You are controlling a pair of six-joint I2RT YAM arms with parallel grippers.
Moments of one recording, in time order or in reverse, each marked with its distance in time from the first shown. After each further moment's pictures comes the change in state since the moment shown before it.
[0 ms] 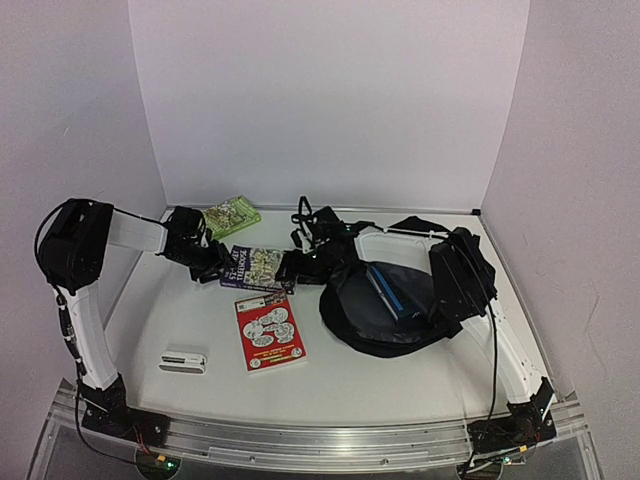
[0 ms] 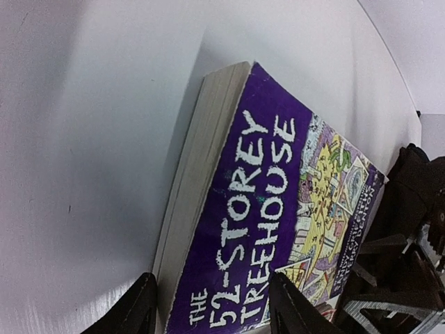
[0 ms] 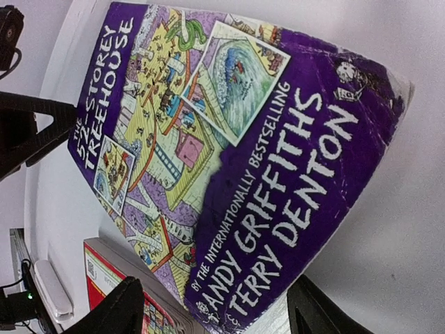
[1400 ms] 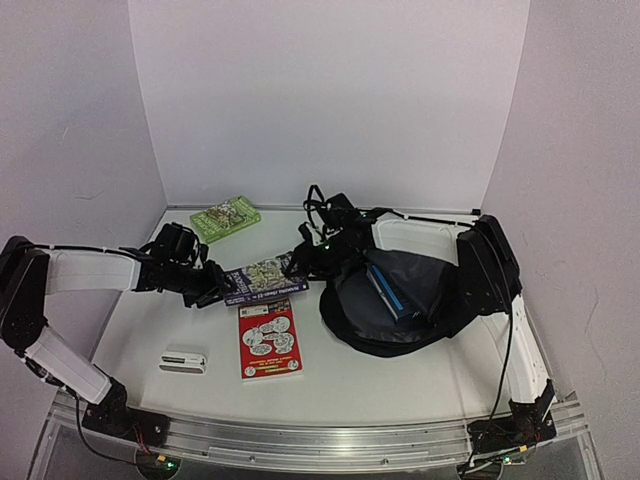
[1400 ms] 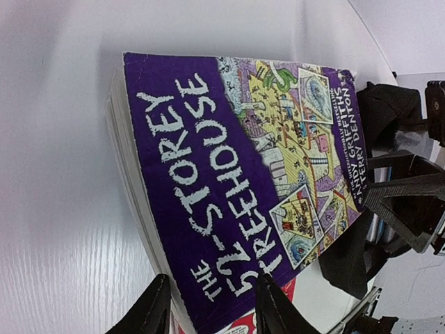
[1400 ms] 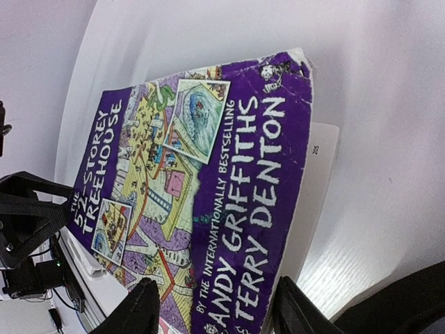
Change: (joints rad) left arm -0.196 -0.483 -0.383 -0.020 -0.096 -0.161; right arm -0.006 -0.203 -0.179 -0.057 -0.087 0.003
